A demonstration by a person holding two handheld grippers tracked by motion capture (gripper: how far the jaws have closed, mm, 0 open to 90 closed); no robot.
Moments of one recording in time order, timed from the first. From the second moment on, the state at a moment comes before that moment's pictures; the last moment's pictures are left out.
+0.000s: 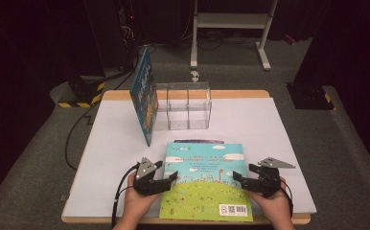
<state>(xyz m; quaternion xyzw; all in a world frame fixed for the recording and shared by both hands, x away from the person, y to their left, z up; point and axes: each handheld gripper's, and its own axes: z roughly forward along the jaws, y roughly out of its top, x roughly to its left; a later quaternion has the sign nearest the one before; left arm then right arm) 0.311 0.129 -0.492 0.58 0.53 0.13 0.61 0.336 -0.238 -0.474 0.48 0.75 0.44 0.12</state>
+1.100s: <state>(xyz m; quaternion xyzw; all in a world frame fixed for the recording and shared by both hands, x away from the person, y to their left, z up) 0.344 0.105 -0.494 0.58 0.54 0.09 0.61 0.360 -0.234 -0.472 0.49 0.75 0.42 0.12</state>
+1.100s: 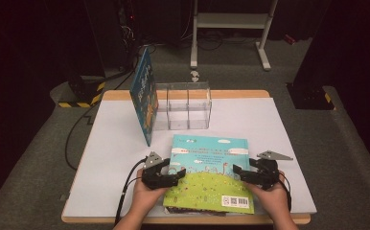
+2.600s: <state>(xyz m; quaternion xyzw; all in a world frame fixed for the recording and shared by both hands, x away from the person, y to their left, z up) 0.347 0.108 -0.494 0.58 0.55 0.04 0.61 0.351 -0.233 -0.473 0.49 0.75 0.44 0.08</state>
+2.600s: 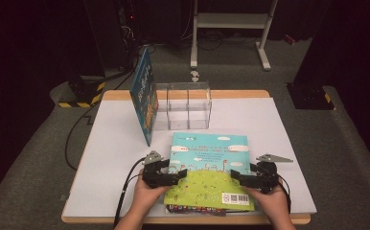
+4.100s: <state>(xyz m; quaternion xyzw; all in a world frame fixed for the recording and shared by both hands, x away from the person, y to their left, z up) 0.337 0.116 -0.437 0.53 0.49 0.12 0.68 0.333 -0.226 -0.417 0.45 0.71 0.50 0.21</state>
